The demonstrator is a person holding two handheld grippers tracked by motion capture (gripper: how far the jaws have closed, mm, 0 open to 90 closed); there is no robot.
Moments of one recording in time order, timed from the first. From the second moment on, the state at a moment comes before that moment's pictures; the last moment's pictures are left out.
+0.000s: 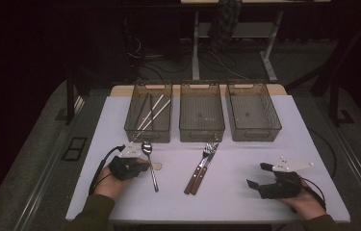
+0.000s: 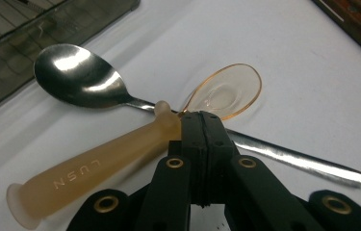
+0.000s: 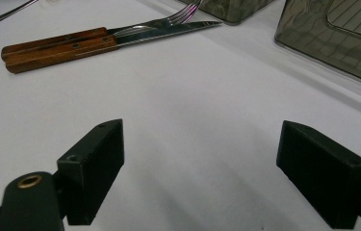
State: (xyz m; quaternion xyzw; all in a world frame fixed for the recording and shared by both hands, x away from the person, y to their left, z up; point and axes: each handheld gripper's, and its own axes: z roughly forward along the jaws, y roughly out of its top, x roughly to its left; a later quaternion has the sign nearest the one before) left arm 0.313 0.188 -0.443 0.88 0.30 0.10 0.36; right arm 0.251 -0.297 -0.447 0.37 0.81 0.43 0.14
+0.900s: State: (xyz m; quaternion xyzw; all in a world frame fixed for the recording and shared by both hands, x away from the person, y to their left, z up) left arm 0.333 0.190 -0.428 0.86 0.31 0.11 0.39; right arm 0.252 -0.298 -0.448 0.37 0.82 0.42 0.14
